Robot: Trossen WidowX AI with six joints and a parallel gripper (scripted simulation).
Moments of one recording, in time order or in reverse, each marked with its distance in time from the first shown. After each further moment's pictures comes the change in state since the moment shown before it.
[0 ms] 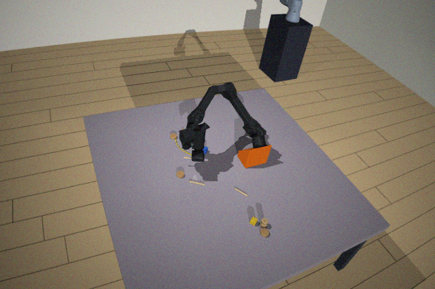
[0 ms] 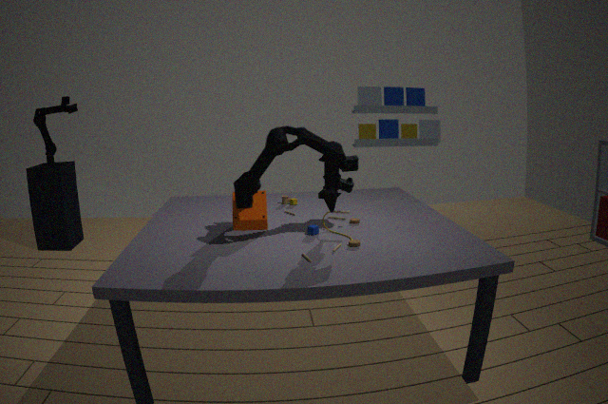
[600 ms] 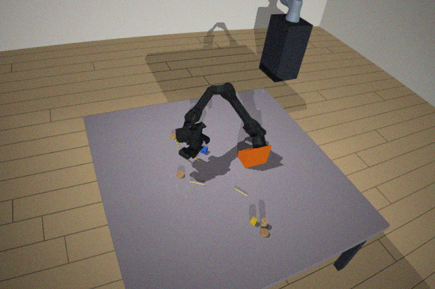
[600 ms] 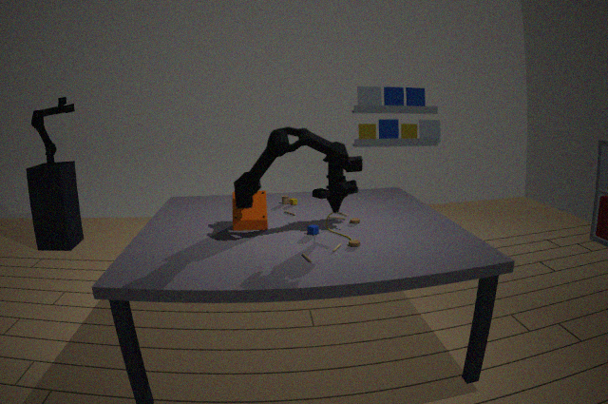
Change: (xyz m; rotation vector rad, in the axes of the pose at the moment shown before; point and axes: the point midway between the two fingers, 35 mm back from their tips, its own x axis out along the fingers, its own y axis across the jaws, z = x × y) arm 0.000 -0.006 0.017 0.666 -0.001 -0.001
